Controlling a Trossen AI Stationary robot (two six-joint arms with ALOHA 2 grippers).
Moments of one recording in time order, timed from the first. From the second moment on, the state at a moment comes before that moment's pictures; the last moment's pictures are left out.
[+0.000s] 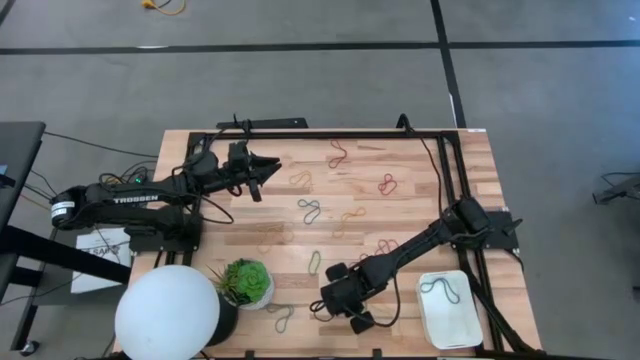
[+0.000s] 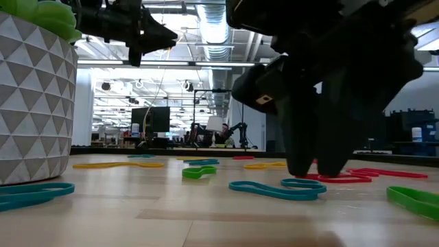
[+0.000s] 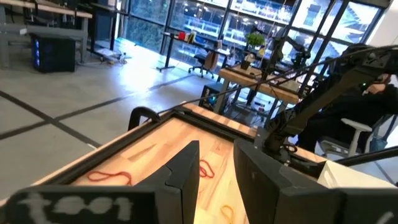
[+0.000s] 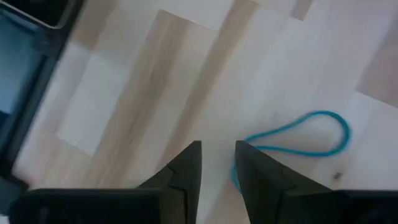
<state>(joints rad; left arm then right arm) 0.33 0.92 0.47 0.45 -0.01 -0.27 0.48 2.09 1.45 -0.55 -0.15 0.03</state>
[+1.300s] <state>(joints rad) 0.30 0.92 0.47 0.47 -0.01 -0.29 0.48 2.02 1.46 -0.74 -0.05 -0.03</state>
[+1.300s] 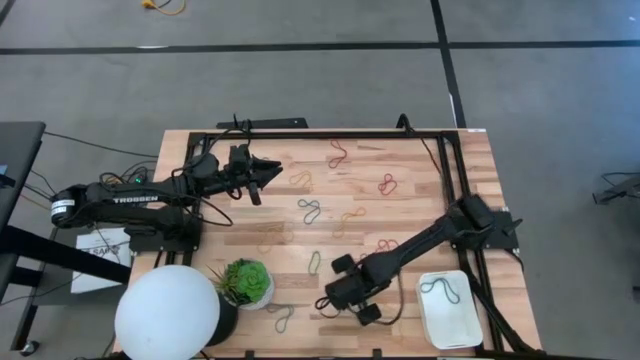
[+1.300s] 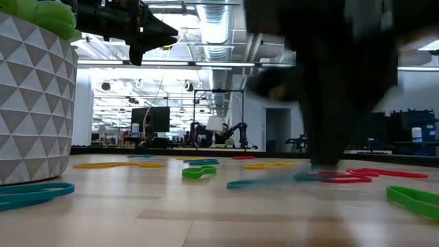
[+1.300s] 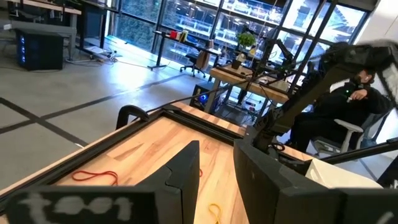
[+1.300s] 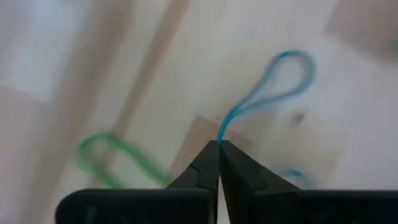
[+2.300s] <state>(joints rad) 0.30 0.92 0.47 0.46 -0.01 -0.30 1.02 1.36 1.18 -1.25 0.31 1.35</state>
